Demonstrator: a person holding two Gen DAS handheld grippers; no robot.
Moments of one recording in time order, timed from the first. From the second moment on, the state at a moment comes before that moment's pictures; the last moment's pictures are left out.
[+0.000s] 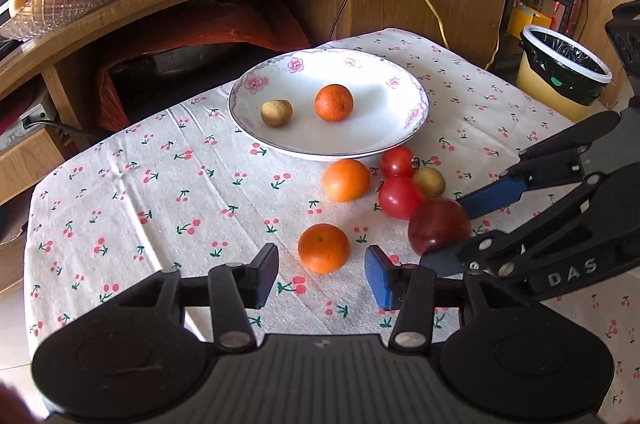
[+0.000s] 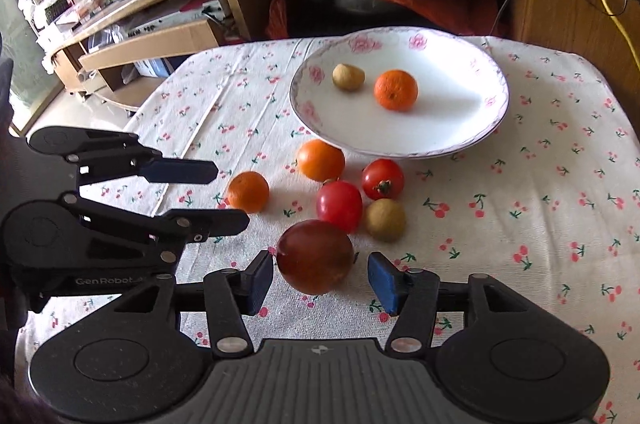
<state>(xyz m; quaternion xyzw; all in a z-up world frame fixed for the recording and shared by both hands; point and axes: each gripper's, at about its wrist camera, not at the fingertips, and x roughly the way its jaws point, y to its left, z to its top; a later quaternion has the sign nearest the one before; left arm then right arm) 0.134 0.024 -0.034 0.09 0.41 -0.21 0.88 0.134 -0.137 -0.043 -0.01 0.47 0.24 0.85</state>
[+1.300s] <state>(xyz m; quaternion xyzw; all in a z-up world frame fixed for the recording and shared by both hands) 0.124 -0.004 -0.041 0.11 0.42 -0.21 0.88 0.089 -0.155 -0.041 -0.02 0.46 0.17 0.87</state>
